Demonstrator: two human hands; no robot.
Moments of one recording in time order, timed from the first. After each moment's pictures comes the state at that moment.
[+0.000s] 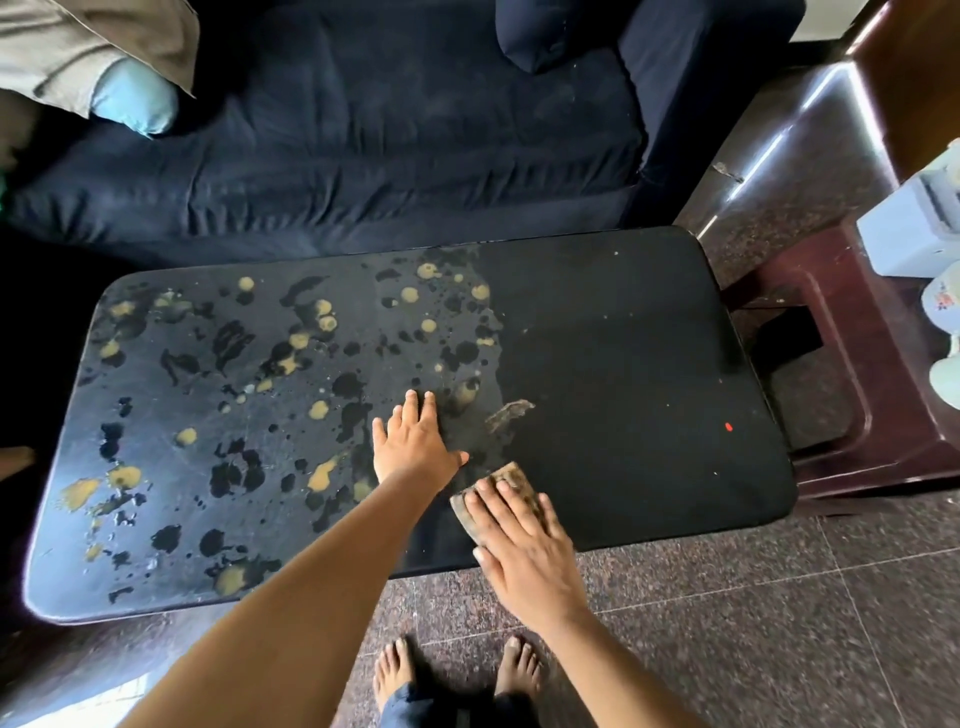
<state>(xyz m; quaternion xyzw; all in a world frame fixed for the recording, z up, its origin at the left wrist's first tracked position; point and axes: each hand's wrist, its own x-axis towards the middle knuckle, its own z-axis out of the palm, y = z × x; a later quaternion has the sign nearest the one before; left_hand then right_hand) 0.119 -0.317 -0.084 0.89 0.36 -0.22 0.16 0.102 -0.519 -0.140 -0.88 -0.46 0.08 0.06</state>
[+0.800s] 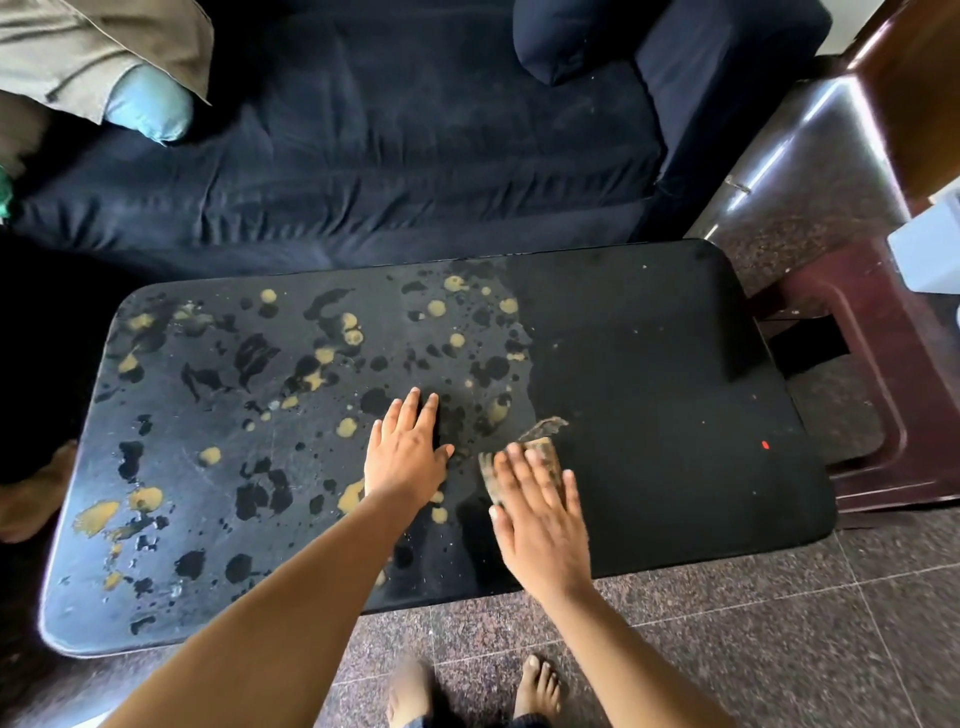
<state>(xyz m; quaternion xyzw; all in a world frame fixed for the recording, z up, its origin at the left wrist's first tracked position) 0.095 -0.265 -0.094 0.92 0.31 -0.14 0.18 0.121 -0.459 -0.143 -0.93 -0.36 0.06 0.06</state>
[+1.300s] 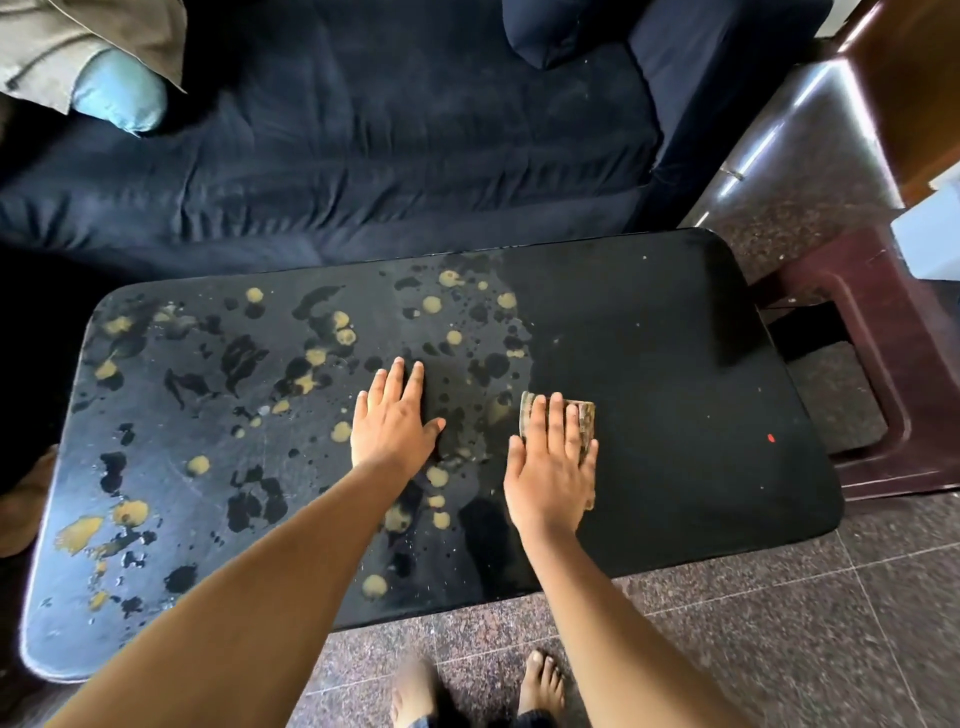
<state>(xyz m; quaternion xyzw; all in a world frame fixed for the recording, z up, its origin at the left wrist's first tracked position) 0.116 -0.234 -0.096 0.93 0.32 -0.13 0.16 0.161 -0.409 -0.138 -0.98 -0.14 0.06 0.10</state>
